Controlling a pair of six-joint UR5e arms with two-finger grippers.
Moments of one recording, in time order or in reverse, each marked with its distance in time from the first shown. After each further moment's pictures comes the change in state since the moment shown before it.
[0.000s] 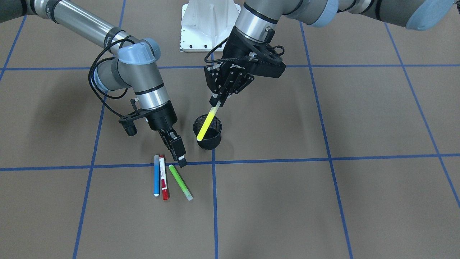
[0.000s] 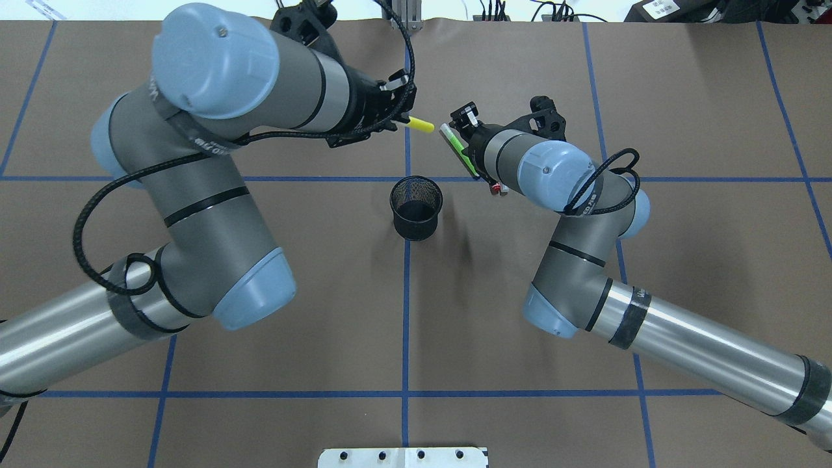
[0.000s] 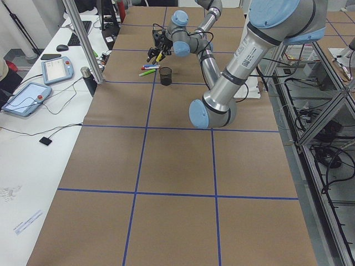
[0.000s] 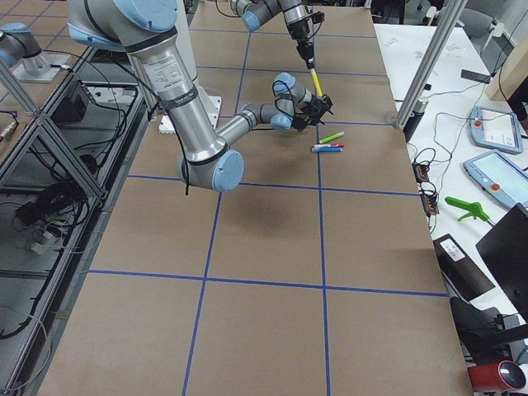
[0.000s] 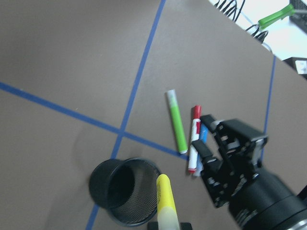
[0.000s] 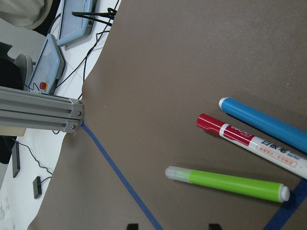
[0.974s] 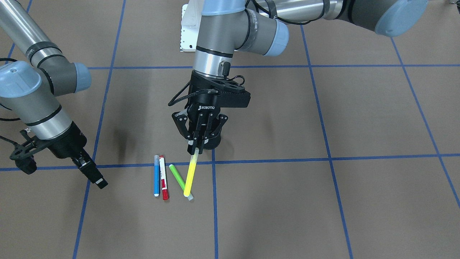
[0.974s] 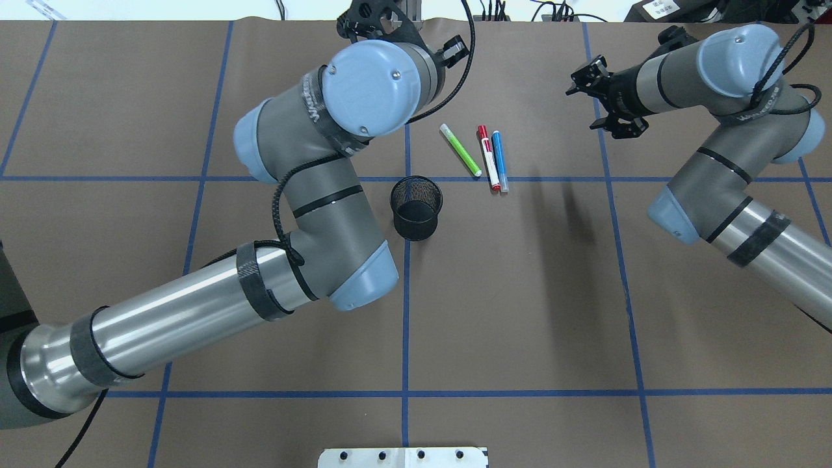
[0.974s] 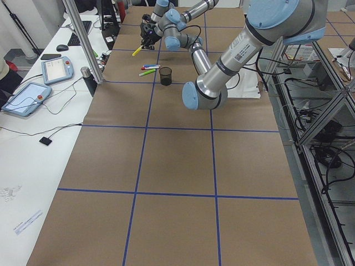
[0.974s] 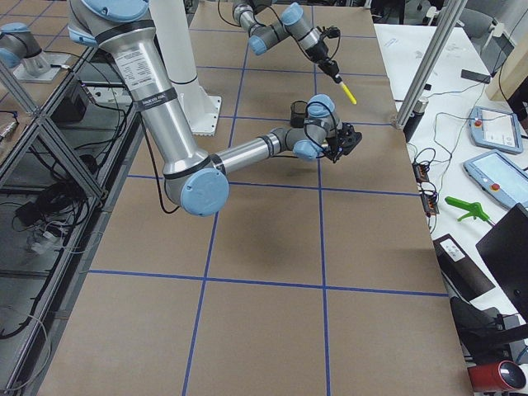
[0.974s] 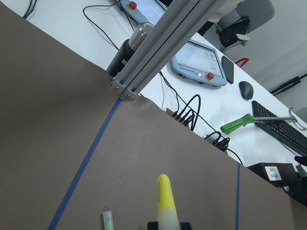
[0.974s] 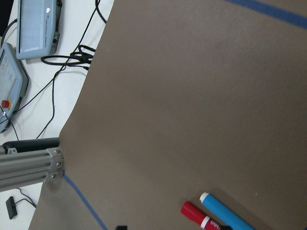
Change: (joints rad) left arm 0.084 -0.178 0.336 -0.088 0.402 -0.002; right arm 0.335 -0.184 0.004 -0.038 0.513 -0.412
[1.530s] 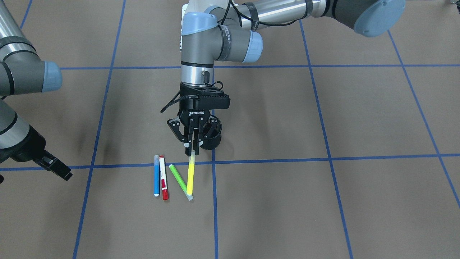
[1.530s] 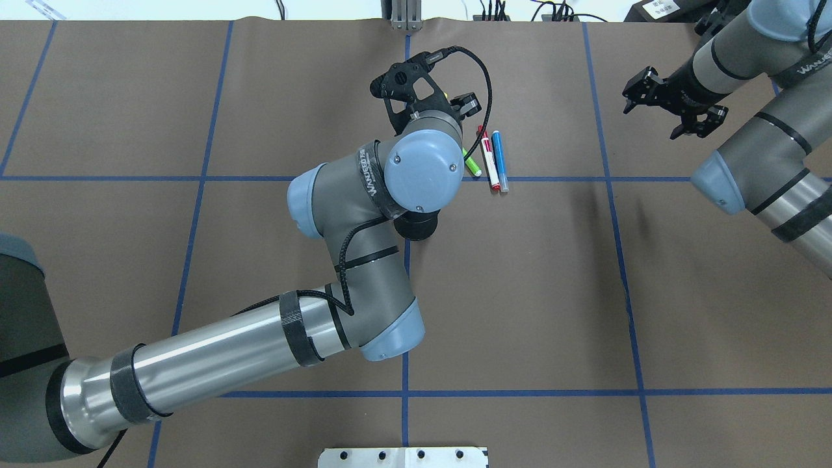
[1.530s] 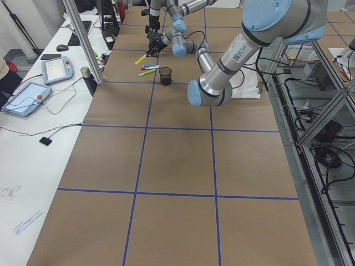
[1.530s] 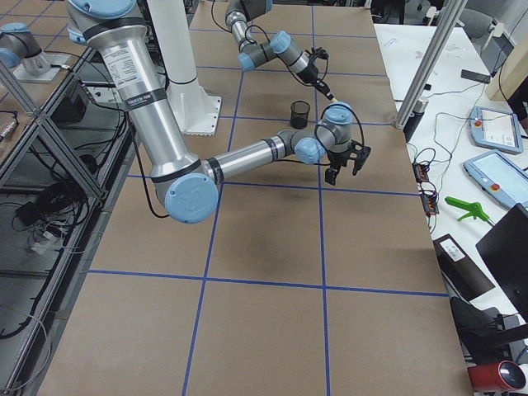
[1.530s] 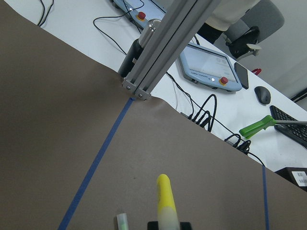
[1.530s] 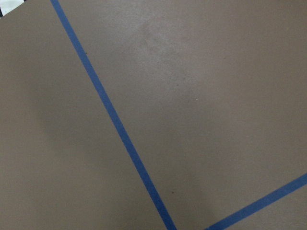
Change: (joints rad) left arm 0.103 -0.020 0.112 0.000 0.186 0.008; right arm 0.110 -0.020 0.093 -0.478 0.159 -0.531
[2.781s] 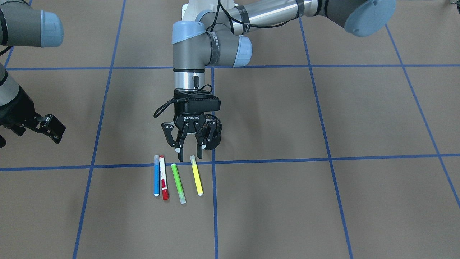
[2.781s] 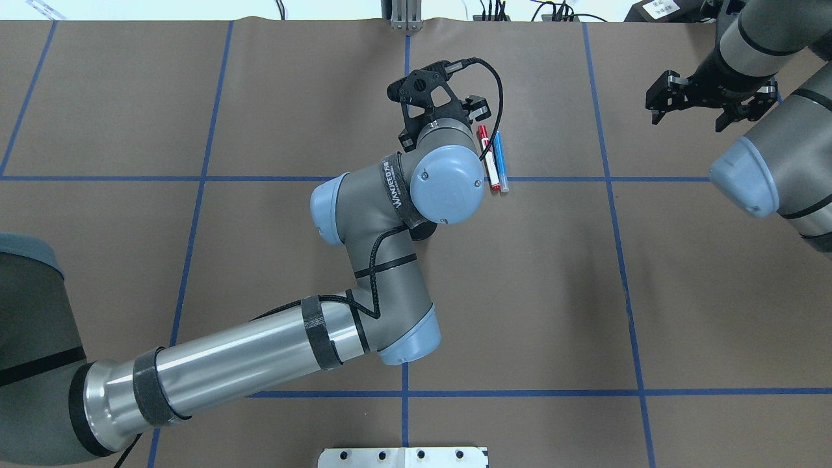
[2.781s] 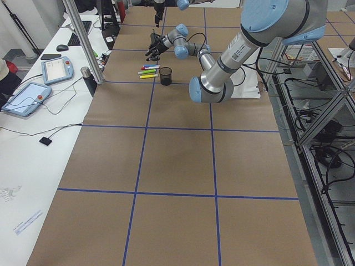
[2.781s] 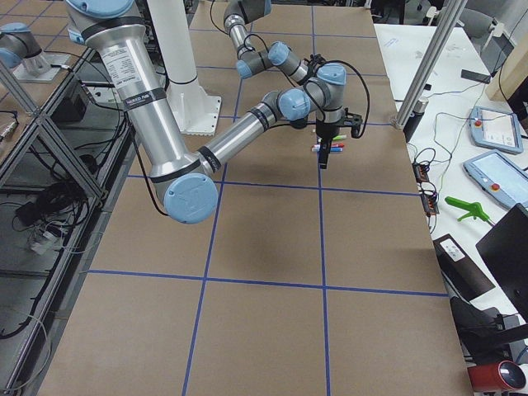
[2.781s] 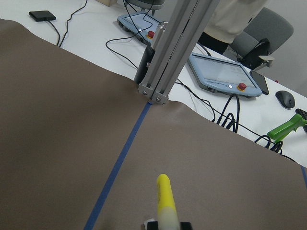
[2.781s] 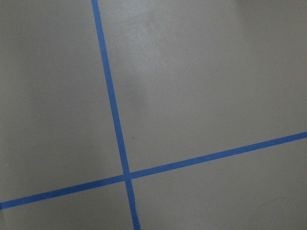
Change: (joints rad) left arm 0.014 -0.040 0.073 -0.001 0.089 0.067; right arm 0.007 0.001 0.282 -0.436 -0.054 -0.374
